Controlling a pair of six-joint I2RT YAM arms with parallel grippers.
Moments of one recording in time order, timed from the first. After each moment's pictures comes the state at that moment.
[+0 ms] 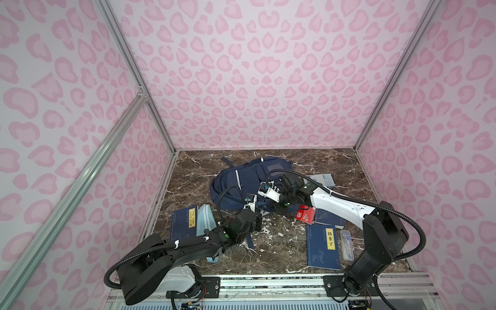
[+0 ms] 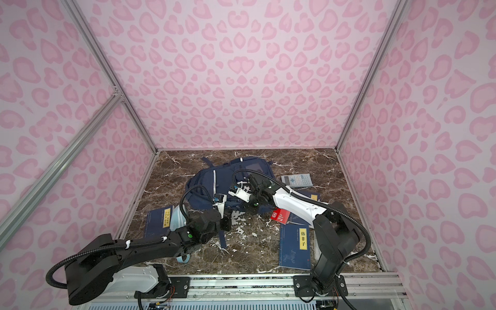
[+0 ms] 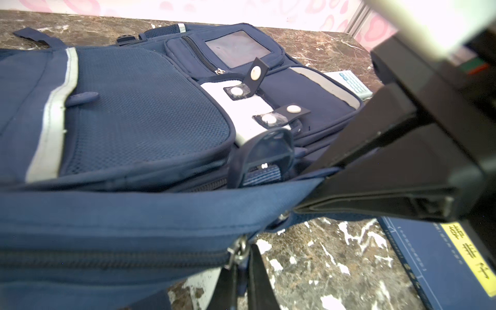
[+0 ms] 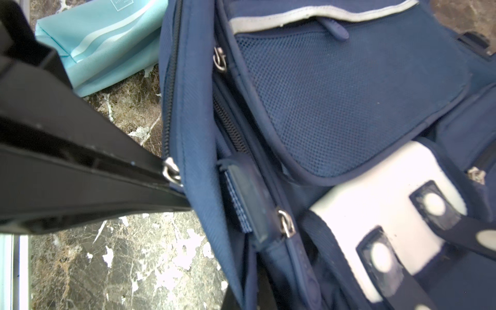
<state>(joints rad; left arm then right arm) -0.92 1.28 0.51 0.23 -0.35 -0.48 0.66 1.68 1.19 -0.53 -0.34 -0.46</state>
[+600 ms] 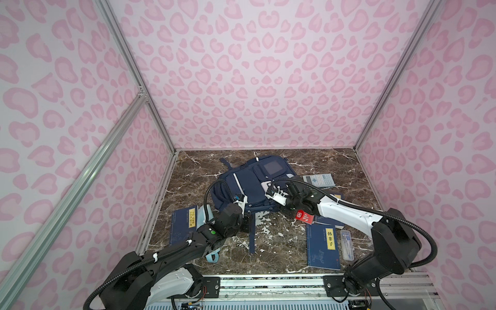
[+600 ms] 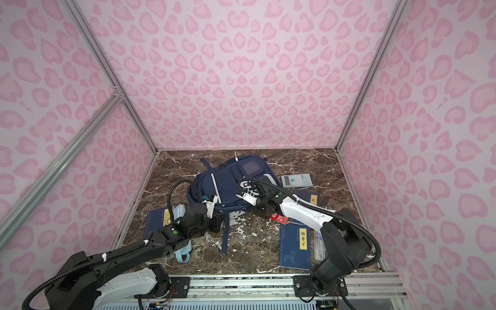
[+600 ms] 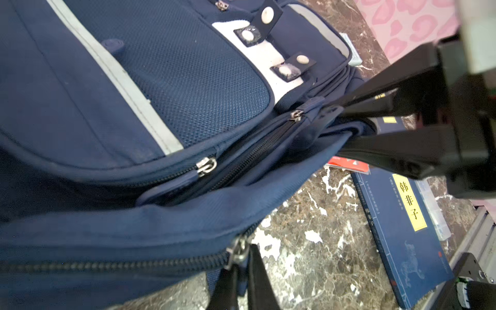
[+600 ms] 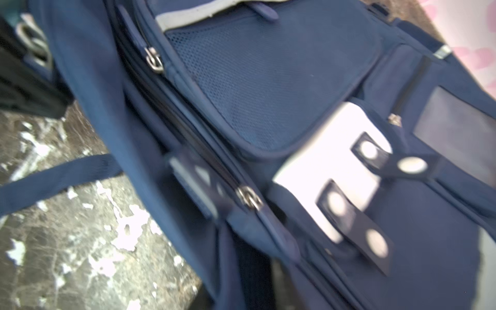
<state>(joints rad) -0.75 1.13 0.49 -0.03 0.00 -0.55 0.69 1.53 0.94 -0.30 -0.11 -0.50</state>
